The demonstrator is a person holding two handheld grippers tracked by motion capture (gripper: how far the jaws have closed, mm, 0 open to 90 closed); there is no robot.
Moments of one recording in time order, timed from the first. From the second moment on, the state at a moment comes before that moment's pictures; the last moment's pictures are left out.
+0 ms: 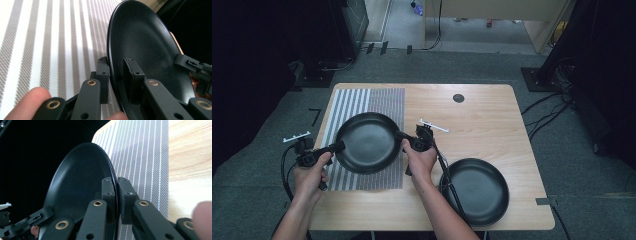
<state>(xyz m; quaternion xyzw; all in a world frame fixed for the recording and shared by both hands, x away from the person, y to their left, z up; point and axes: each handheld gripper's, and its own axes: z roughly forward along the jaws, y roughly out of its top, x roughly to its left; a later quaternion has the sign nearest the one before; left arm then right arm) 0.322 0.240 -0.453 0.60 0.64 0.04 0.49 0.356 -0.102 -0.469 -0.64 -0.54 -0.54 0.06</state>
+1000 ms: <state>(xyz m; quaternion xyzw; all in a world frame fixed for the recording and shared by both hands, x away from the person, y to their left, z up) 0.388 0.256 -0.497 0.56 0.69 0.03 0.46 0.417 -0.063 -0.514 -0.68 -0.53 -0.50 0.03</state>
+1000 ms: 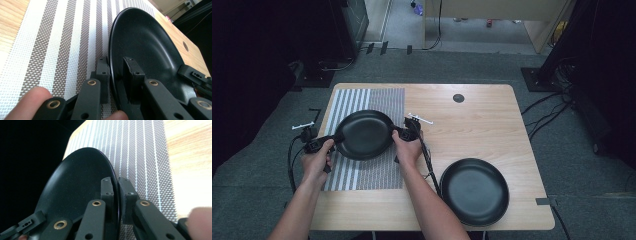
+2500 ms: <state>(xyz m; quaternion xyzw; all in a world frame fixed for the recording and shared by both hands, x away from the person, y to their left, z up) 0.342 0.243 -0.470 0.64 0.62 0.12 0.43 0.400 -0.092 -0.464 -0.60 -0.65 -0.46 -0.08</state>
